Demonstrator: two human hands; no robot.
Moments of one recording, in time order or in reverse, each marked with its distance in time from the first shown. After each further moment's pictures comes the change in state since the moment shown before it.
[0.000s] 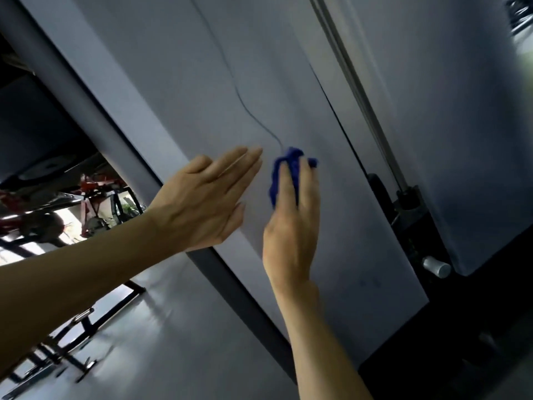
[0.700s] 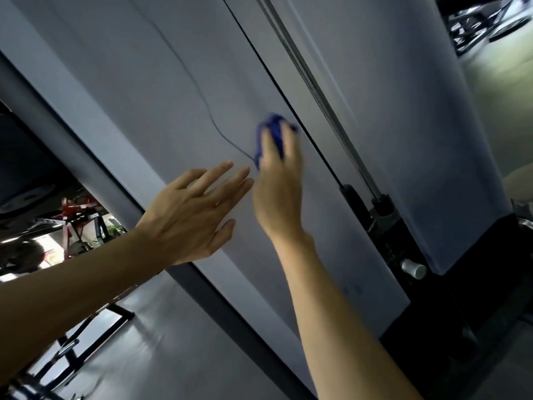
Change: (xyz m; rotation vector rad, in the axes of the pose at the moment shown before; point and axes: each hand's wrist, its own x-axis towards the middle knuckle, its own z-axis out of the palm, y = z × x) left_hand 0.017 -0.007 -0.002 -0.005 -0.048 0.055; right_hand 0.095 -0.026 -0.021 0.381 0.019 0.107
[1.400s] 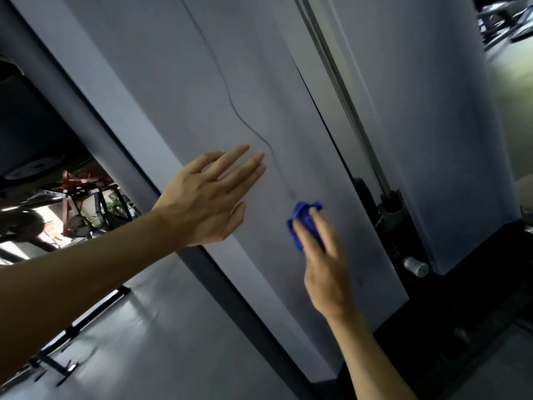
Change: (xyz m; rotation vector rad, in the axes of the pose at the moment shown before) left_hand -0.002 0.008 0.009 0.001 0.092 -0.059; right_hand -0.116 0.119 -0.085 -0.431 -0.266 -0.337
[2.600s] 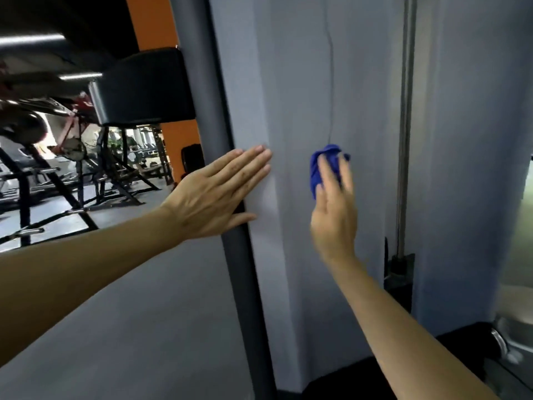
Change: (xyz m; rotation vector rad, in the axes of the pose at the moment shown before) left_hand -0.090 -0.039 0.008 -0.096 0.062 -0.258; right_hand 0.163 -0.112 -0.007 0.079 -0.137 -0.029
